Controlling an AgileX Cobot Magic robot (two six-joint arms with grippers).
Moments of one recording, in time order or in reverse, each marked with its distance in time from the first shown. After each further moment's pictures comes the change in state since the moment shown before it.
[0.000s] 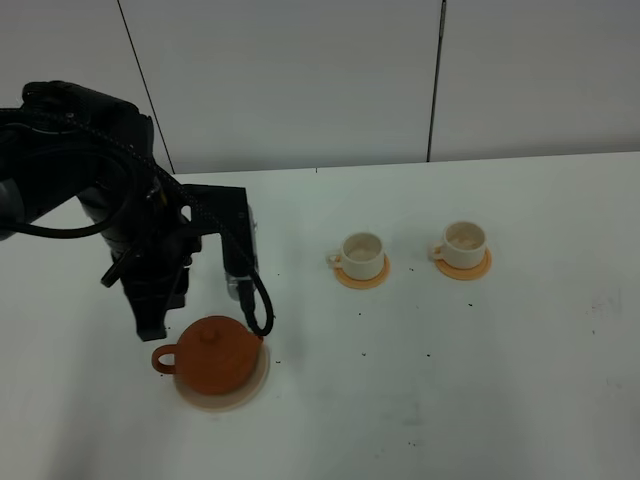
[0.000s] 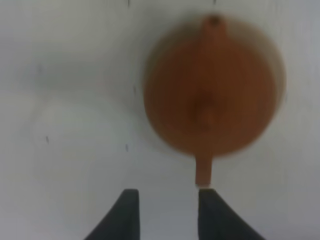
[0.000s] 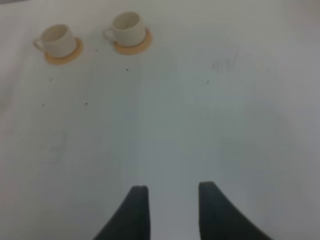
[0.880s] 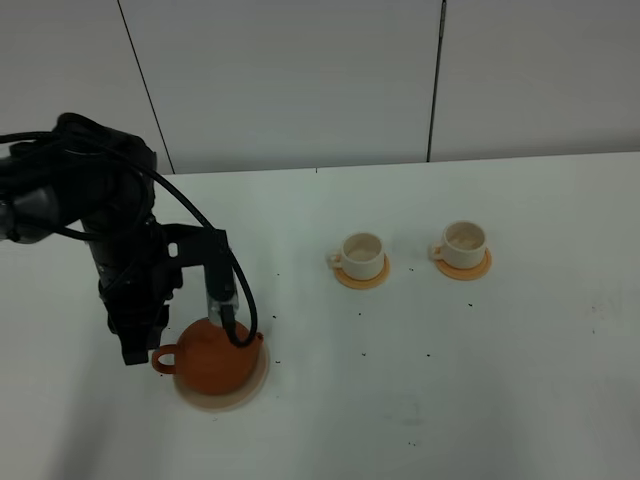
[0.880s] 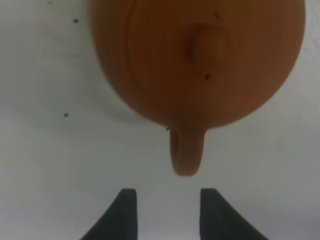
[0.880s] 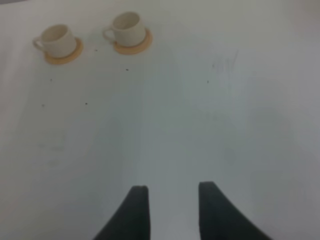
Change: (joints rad) left arm 0.090 0.162 0.000 -0.010 0.043 0.033; right arm 0.000 0.000 0.000 0.000 0.000 0.000
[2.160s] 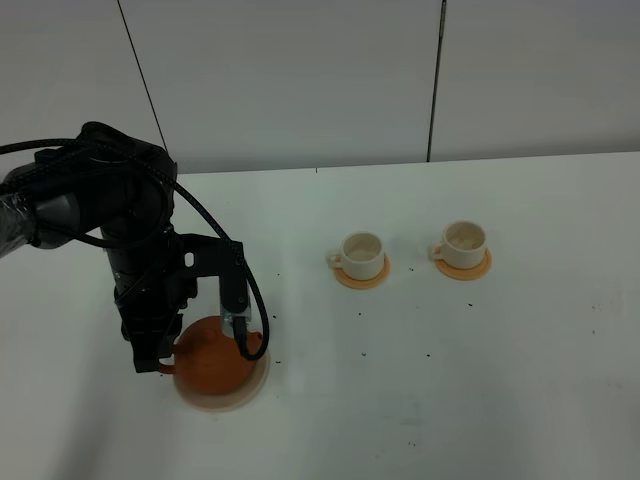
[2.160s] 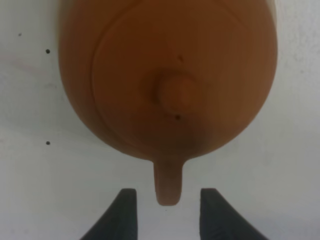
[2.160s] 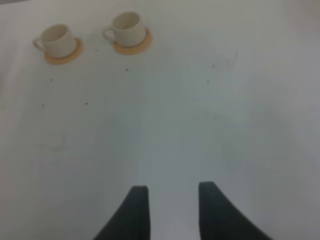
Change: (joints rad) left arm -0.034 0.018 0.000 -0.003 0.006 0.017; right arm 0.000 0.000 0.000 0.000 0.000 0.000
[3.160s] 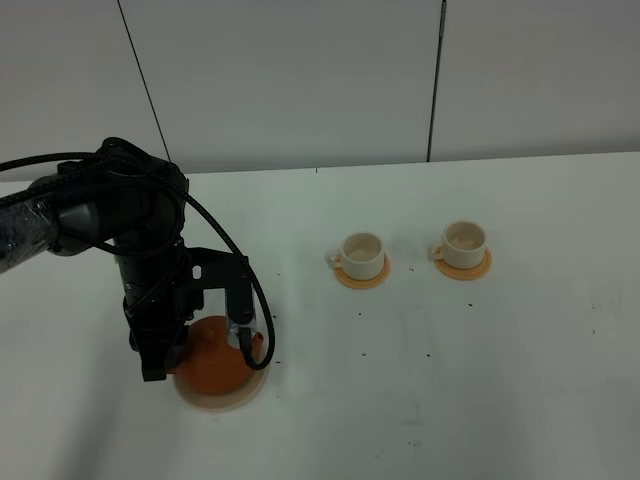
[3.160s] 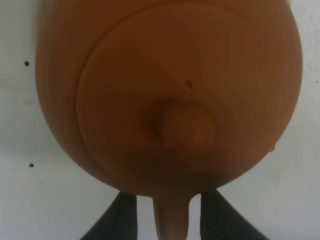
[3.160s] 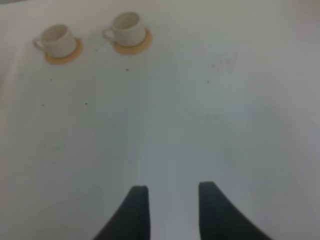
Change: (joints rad) left arm 0.000 0.057 0.000 -0.001 -0.026 0.000; right arm 0.000 0.000 0.000 0.000 0.000 0.000
